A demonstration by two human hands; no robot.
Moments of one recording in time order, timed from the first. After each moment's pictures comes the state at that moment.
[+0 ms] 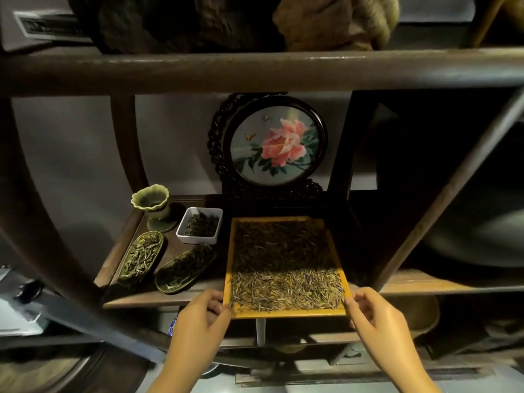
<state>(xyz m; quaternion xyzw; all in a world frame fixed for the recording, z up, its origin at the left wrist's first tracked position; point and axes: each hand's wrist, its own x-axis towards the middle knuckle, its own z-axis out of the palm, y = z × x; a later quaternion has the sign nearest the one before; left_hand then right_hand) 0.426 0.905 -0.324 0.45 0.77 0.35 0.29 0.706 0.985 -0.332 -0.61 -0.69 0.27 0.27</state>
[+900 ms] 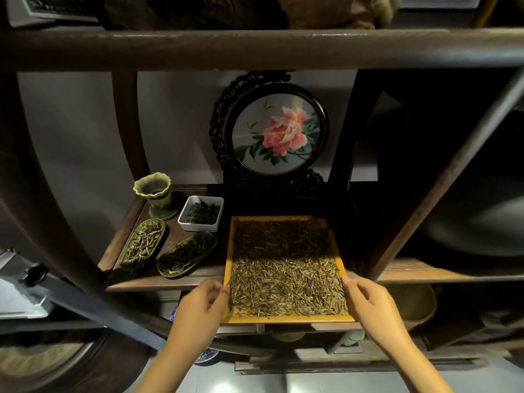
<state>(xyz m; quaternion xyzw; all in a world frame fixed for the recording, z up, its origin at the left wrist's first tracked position) 0.424 0.906 -0.332 0.46 0.76 0.35 0.29 0.704 0.997 -0.342 -0.60 -0.65 0.36 0.29</state>
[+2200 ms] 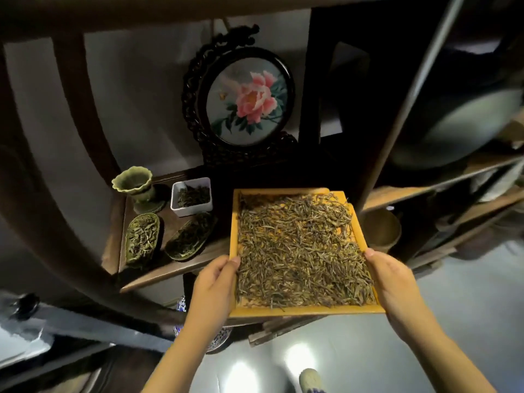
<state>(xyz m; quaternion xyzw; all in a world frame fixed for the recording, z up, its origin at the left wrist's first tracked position) 0.396 0.881 -0.319 0.43 0.61 0.45 0.49 0.675 0.882 -0.340 -0.65 -0.42 0.43 0.47</state>
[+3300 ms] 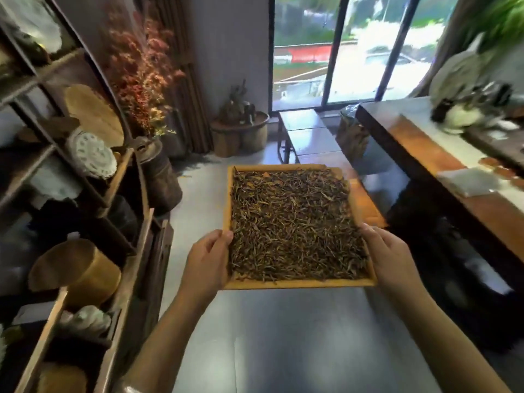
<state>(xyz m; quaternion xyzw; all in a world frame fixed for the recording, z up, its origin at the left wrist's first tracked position) 0.766 0.591 -0.289 0.70 0.20 0.04 0.69 0.808 0.325 -0.294 -0.78 0.04 -0.03 0.63</state>
